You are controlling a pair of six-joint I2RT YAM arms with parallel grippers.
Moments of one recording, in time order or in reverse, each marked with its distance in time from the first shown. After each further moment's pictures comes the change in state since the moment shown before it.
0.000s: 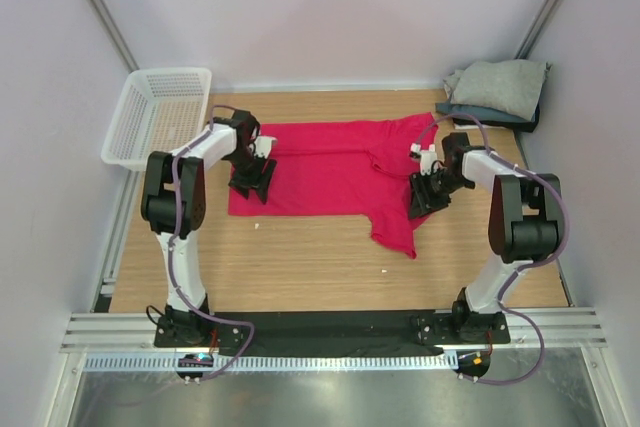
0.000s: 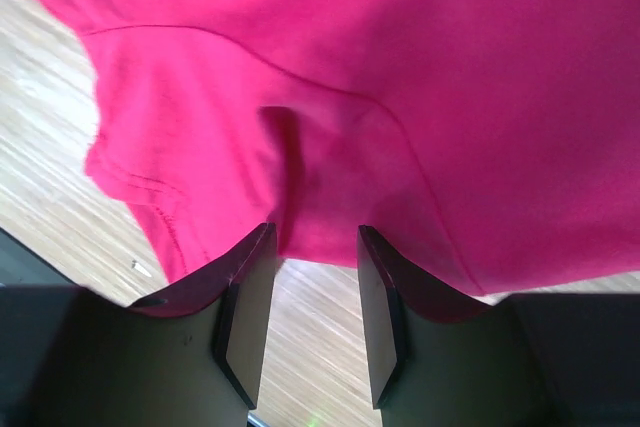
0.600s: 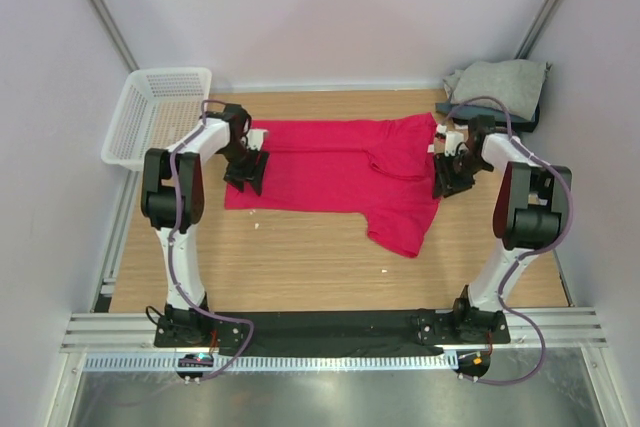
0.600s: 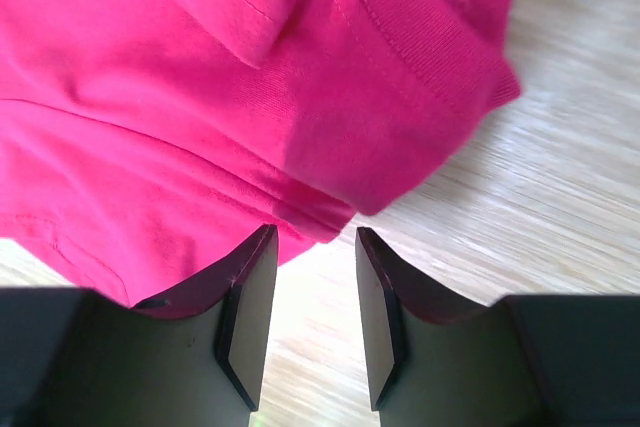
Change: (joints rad) left arm 0.062 0.071 0.102 -0.019 -0.005 -0.019; right arm -0.144 0.108 0.180 -0.034 0.126 -0.040
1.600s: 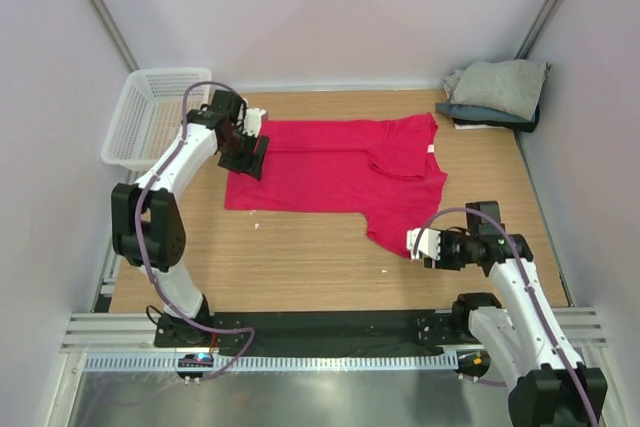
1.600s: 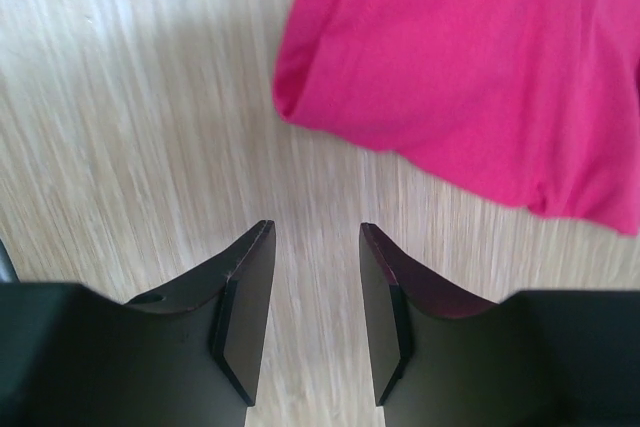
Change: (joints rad) left arm -0.055 -0.361 -0.121 0.062 -0.035 0.002; right arm 0.136 -1.081 -0.723 -0.133 -0.119 -1.080
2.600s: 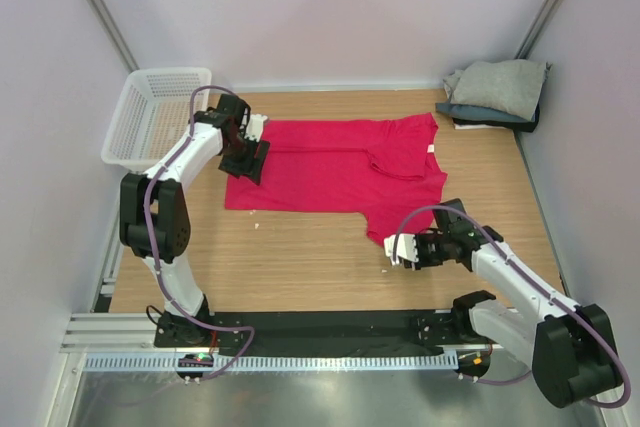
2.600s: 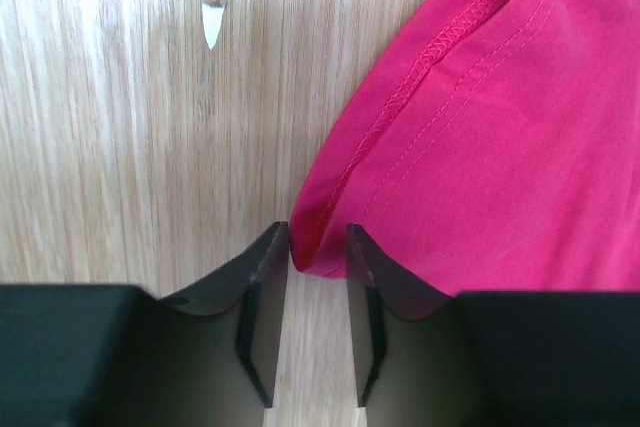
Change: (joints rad) left arm 0.000 0.072 -0.003 0.010 -0.051 0.000; right arm 0.282 0.187 -0.099 0.298 0.014 0.068
